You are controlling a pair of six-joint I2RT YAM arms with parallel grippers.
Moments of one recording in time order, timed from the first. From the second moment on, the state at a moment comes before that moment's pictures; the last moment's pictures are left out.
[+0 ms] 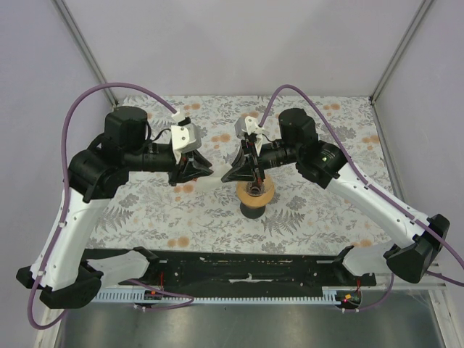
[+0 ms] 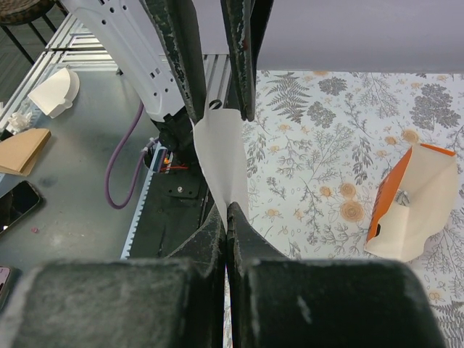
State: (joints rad) left arm -0.55 1.13 1.70 -1.06 0.75 0.45; right arm 0.76 1.34 1.40 -0.32 -0.95 -0.13
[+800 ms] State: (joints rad) left arm -0.62 1.17 1.67 -1.10 0.70 0.48; right arm 0.76 1.36 1.42 -0.38 -0.94 -0.21
